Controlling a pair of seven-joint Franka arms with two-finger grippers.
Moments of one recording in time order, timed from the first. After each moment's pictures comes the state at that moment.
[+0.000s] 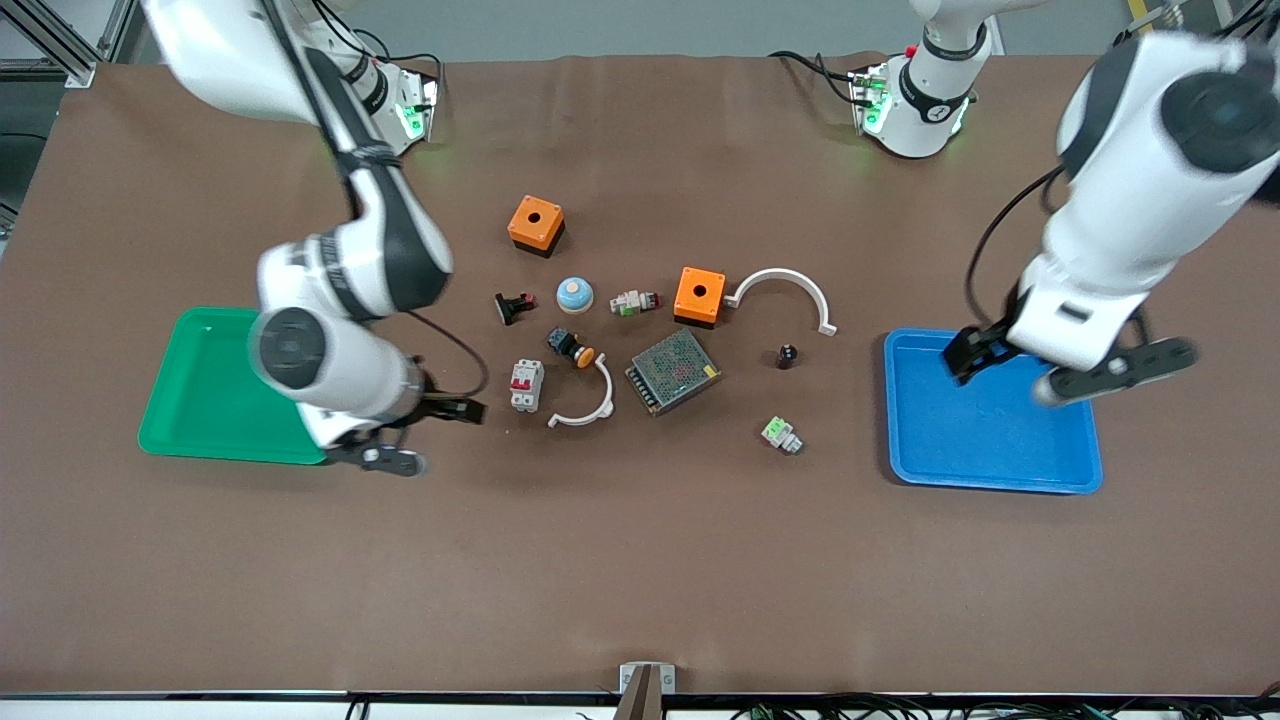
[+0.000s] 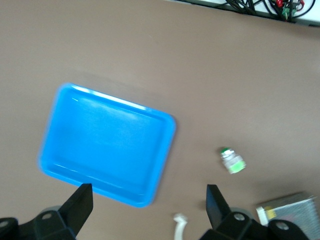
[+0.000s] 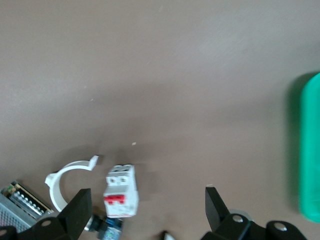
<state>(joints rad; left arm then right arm) 0.19 0.17 -0.50 -1.53 0.24 1.76 -0.51 0.37 0.48 -0.09 -1.52 0.14 1.92 0.43</state>
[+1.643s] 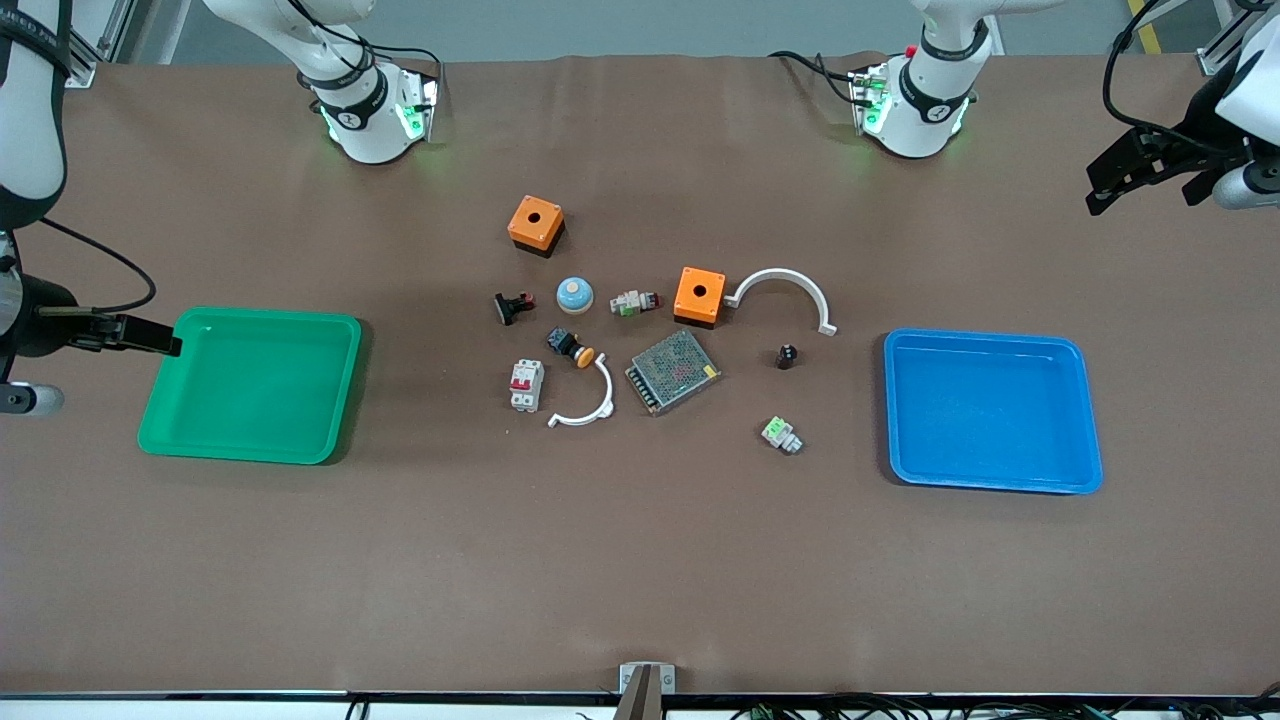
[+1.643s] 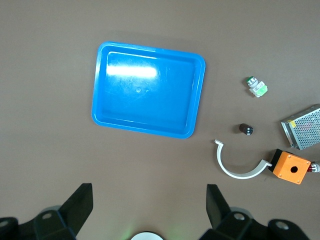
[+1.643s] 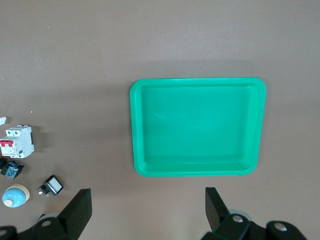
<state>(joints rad) 0.05 -0.13 -0.15 -1.61 0.02 1.48 -0.16 0.00 0.21 -0.08 -1.48 0.02 1.56 -0.01</state>
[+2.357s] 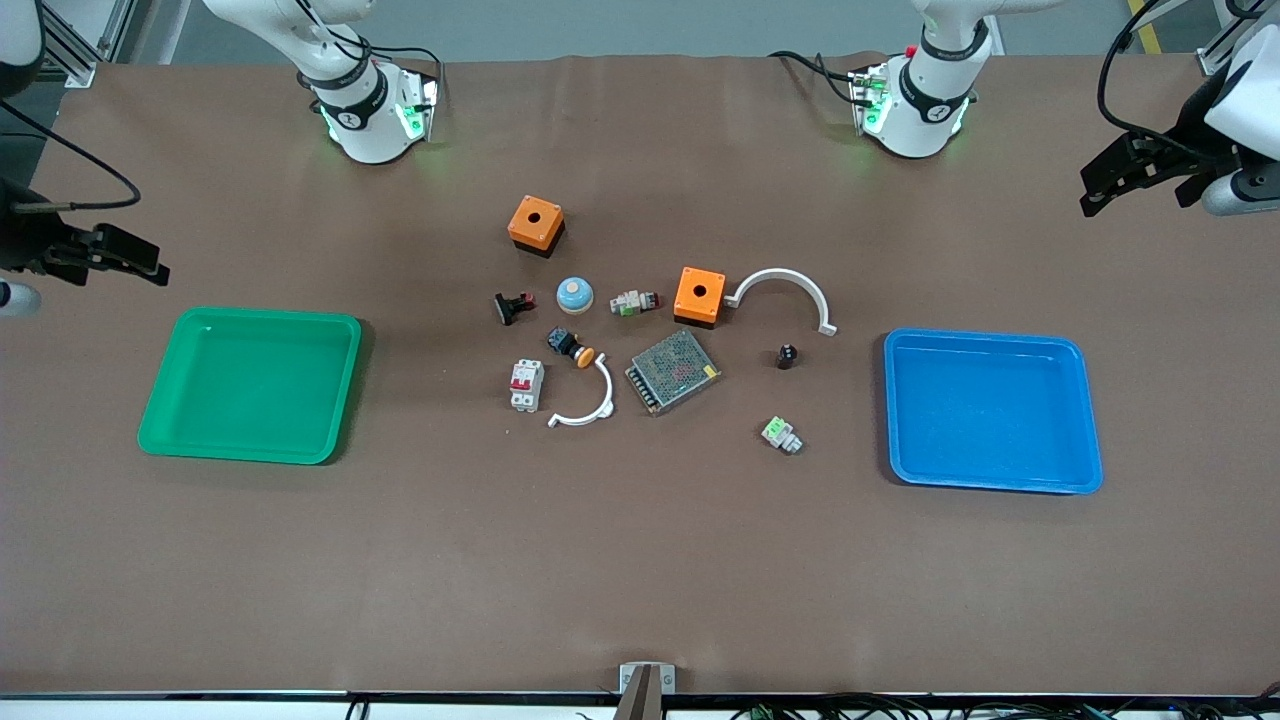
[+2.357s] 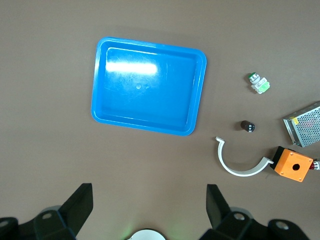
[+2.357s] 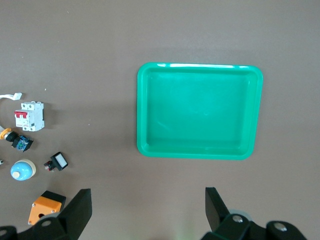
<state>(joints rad) 0.05 -0.13 -0.15 -1.62 0.02 1.48 -0.16 0.00 -0.02 -0.09 -1.65 0.02 1.54 -0.05</state>
